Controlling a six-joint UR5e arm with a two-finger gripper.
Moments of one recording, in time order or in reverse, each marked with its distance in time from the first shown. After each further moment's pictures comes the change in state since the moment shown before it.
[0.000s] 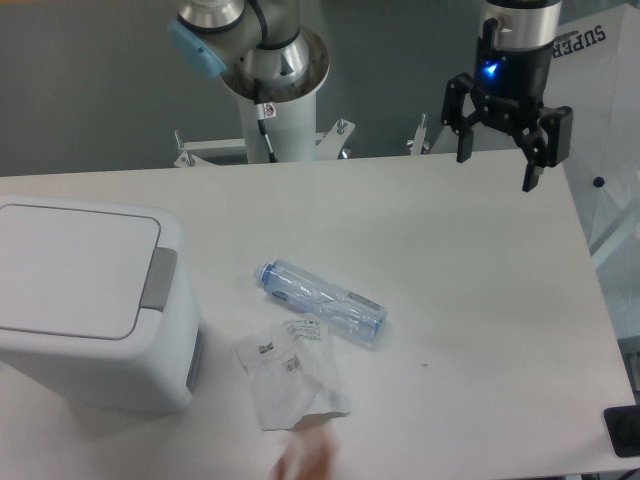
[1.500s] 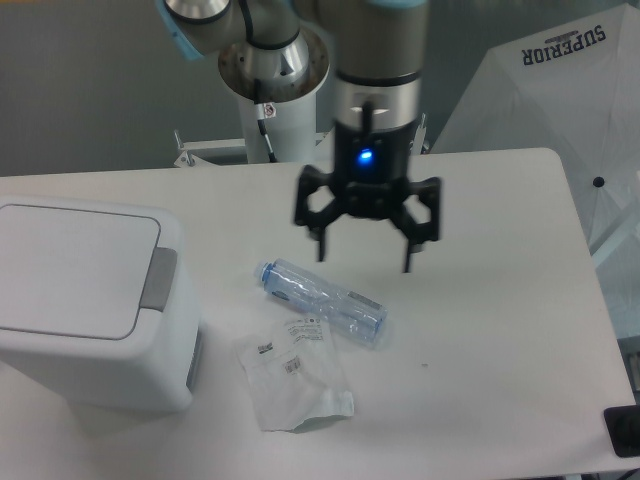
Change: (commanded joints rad) arm -0.440 -0.106 0.091 0.170 0.002 -1.237
